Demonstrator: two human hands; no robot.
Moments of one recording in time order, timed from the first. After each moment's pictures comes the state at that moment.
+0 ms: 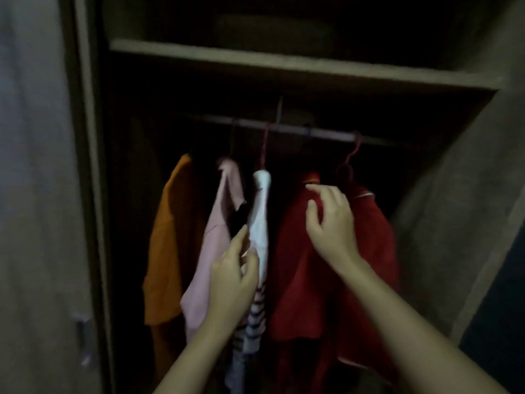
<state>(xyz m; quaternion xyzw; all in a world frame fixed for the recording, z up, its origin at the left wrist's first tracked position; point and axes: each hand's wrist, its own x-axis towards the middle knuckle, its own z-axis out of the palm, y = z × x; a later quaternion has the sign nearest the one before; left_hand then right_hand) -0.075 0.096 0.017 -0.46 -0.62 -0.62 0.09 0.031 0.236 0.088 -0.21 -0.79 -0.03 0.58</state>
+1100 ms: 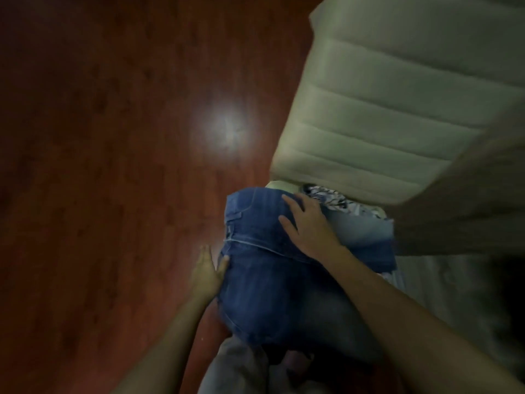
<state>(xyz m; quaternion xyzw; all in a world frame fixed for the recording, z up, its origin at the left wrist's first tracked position) -0.077 -0.556 -0.581 0.34 -0.84 -0.37 -0.21 -0.226 -0.366 -0.518 0.23 -0.94 0.18 -0.18</state>
